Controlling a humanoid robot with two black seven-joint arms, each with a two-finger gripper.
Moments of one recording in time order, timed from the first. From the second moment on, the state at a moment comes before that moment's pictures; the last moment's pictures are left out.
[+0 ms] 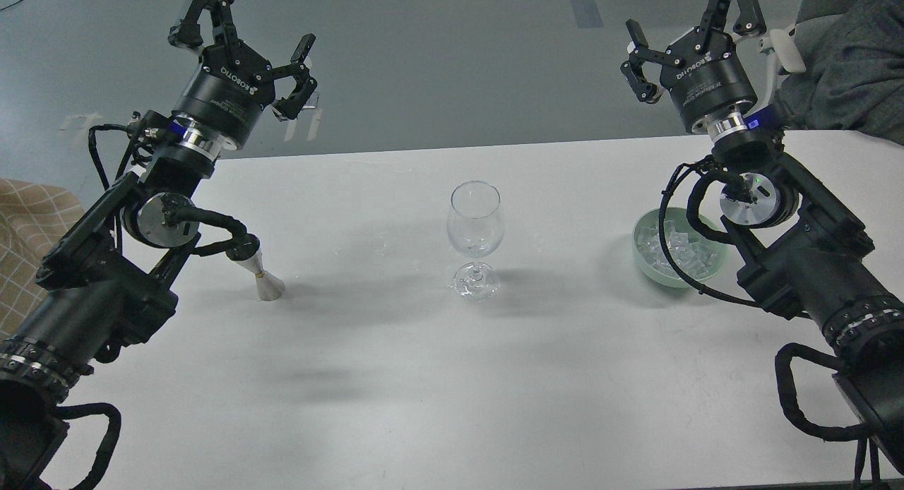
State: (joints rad) left arm -0.76 0.38 -0.98 -0.93 0.19 -0.46 -0.26; right arm 0.83 -0.10 1.17 0.56 -0.41 0.49 0.39
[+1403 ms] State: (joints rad) left arm 0.38 0.39 -1.51 -1.56 -0.26 -0.32 -0.01; right arm 0.81 -0.09 1.17 0.56 -0.41 0.49 0.39
